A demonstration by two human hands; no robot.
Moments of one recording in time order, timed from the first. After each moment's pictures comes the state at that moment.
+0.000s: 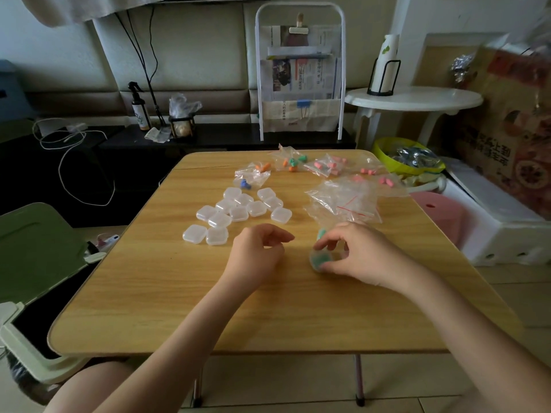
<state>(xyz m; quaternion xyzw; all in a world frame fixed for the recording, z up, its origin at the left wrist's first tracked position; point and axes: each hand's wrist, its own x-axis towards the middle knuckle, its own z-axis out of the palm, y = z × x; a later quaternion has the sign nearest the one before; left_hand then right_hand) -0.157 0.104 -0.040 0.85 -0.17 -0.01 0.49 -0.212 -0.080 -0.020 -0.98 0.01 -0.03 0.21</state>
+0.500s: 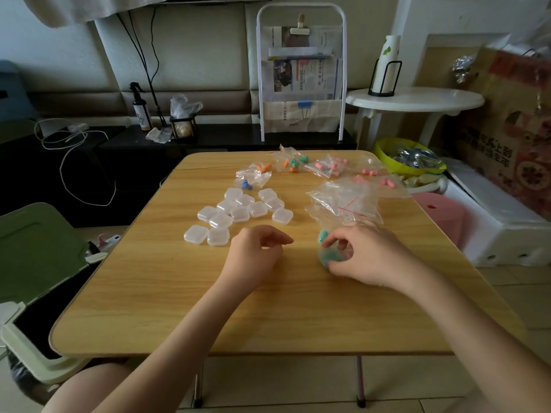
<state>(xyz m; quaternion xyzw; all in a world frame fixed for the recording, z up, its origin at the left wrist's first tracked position) -0.156 0.110 -0.037 0.86 -0.18 -0.01 0.48 -0.220 -0.075 -0.008 -0.99 0.03 -0.02 0.13</state>
